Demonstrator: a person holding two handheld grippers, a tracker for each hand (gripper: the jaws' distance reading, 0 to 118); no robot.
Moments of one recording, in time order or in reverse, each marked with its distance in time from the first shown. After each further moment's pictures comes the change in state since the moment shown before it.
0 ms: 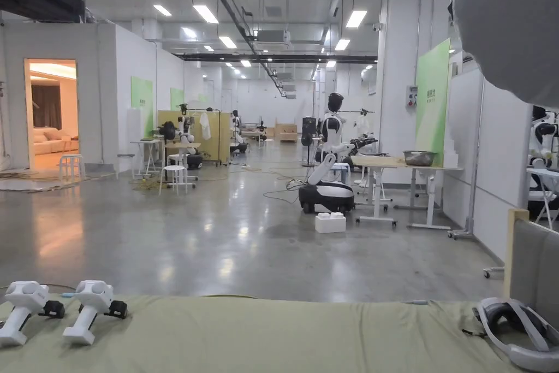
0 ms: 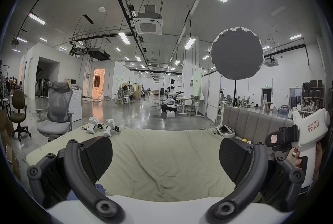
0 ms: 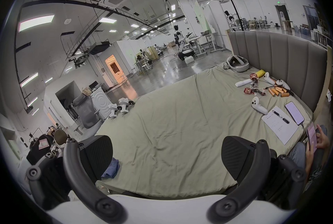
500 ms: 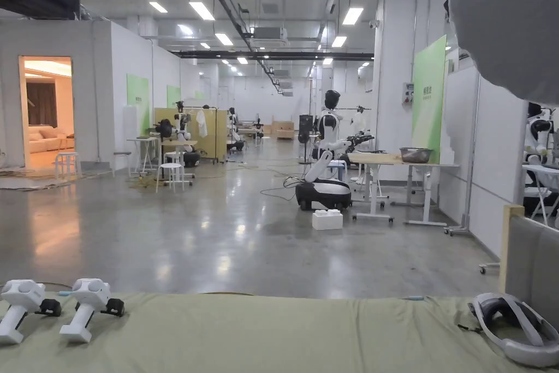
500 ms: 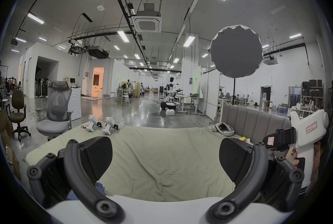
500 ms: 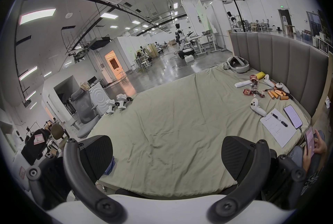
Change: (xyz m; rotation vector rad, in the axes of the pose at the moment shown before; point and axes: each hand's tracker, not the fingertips) left arm 0.001 -0.002 0.000 -0.020 -0.009 -0.002; right arm -0.001 -0.006 -0.007 -0.016 -0.013 0.045
